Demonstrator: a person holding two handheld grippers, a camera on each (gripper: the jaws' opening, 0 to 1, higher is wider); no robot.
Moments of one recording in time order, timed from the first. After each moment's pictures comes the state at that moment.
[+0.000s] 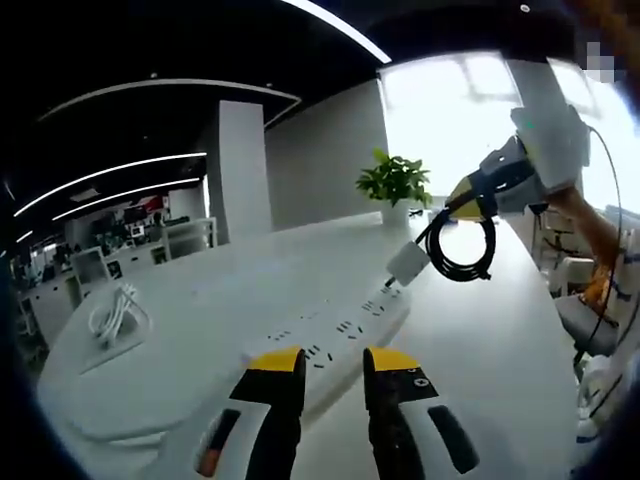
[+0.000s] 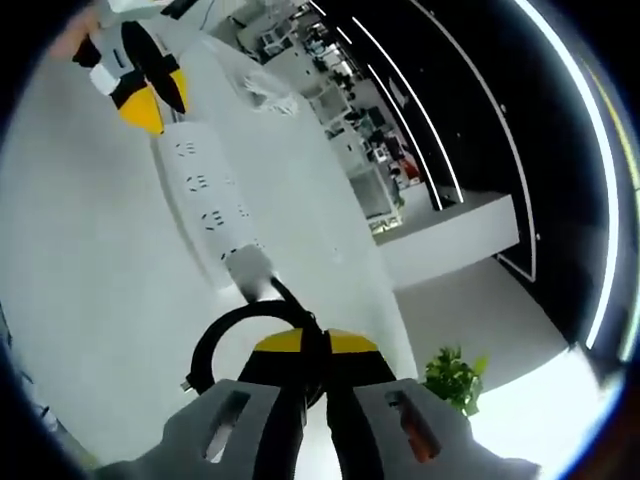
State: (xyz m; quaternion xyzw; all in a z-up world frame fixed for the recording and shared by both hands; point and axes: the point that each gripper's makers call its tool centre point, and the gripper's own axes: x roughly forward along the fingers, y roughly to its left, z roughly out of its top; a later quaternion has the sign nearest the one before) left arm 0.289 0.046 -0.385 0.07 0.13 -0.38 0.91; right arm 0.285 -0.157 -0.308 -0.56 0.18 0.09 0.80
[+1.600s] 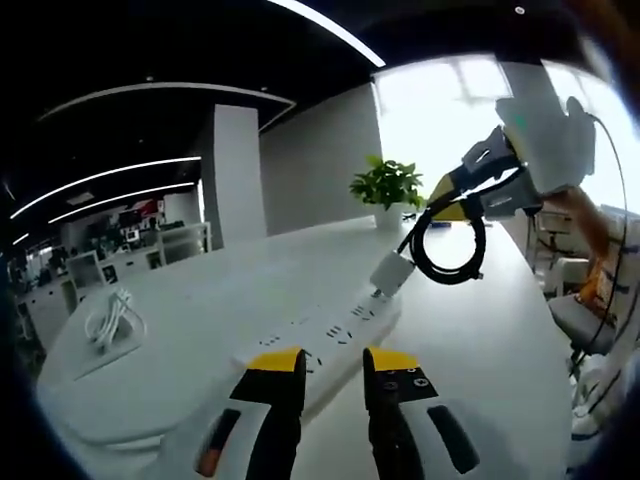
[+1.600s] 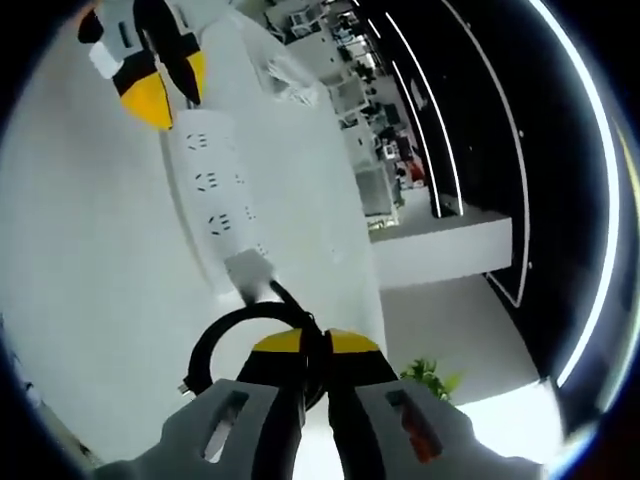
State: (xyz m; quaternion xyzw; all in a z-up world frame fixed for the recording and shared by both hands) left arm 0.283 0.041 -0.379 0.07 0.12 -0.39 0.91; right arm 0.289 -0.129 -0.303 -0.63 0.20 0.07 0.75
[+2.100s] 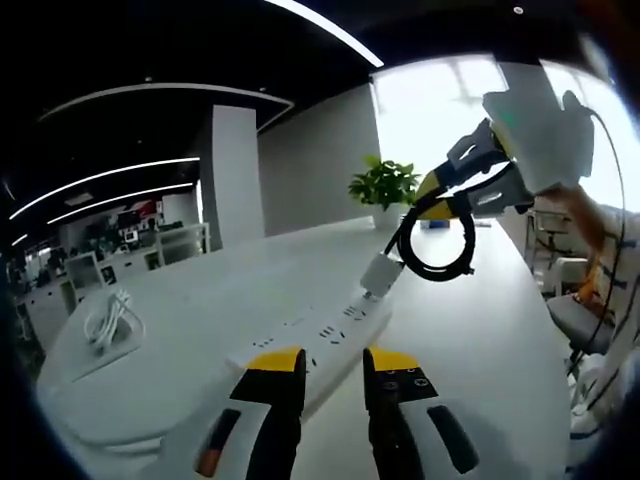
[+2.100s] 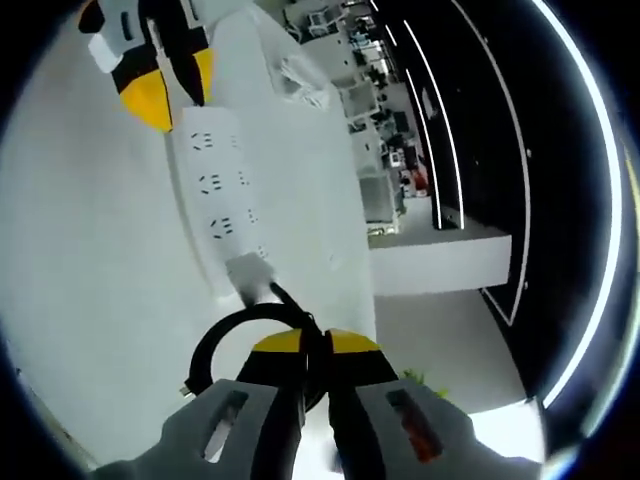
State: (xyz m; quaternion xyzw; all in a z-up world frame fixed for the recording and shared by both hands) left arm 0.281 0.040 -0.378 0.07 0.12 -0.39 0.91; right arm 0.303 -0.115 -0.296 -0.66 0.20 0.08 0.72
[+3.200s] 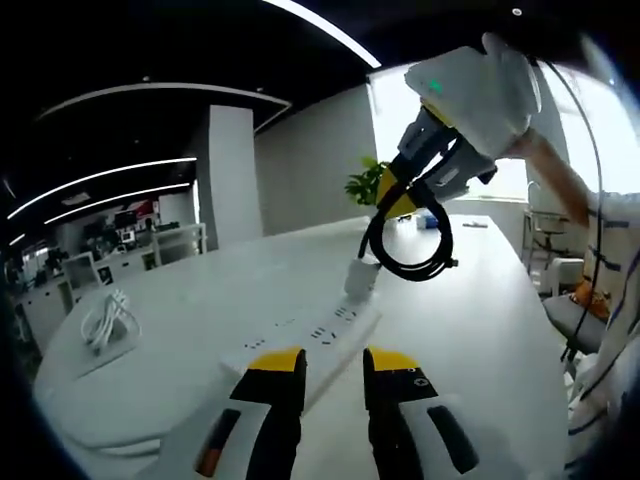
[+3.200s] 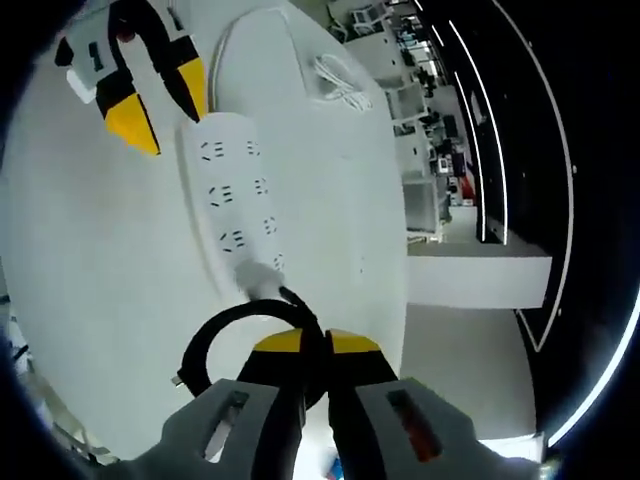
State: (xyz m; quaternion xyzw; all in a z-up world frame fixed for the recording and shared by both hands) left arm 0.275 0.037 -0.378 0.07 0.12 -0.40 0.91; right arm 0.326 -0.100 -0.299 -0.66 0.26 0.17 0.69
